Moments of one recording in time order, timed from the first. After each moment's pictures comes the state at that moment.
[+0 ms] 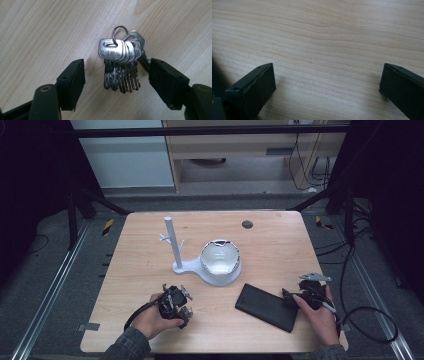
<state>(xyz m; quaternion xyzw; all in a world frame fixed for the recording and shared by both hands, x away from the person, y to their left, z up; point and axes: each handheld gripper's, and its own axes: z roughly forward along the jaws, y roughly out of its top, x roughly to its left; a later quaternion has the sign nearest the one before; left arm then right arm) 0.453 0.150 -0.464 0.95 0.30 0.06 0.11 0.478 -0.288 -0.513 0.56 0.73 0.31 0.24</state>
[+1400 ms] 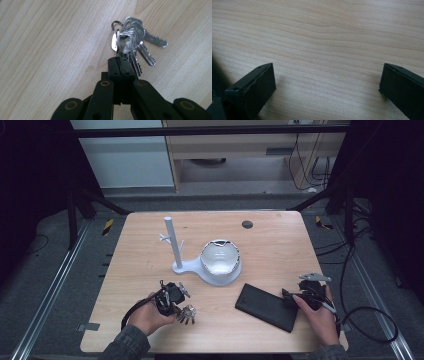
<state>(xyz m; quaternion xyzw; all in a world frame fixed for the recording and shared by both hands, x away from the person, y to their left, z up) 0.458 0.155 -0.453 0.95 0.28 0.05 0.11 0.478 -0.288 -0.513 0.56 0.73 0.31 0.24</state>
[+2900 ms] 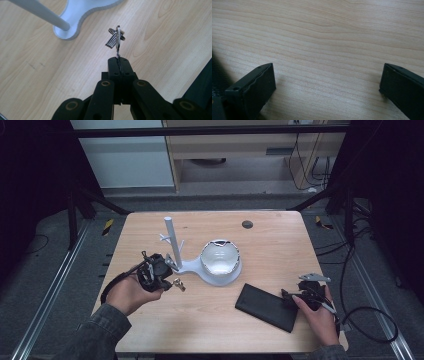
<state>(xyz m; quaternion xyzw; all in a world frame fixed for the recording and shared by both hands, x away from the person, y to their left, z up) 0.472 0.176 -0.335 0.95 0.27 0.11 0.14 0.477 -0.286 -0.513 0.56 0.73 0.31 0.24</state>
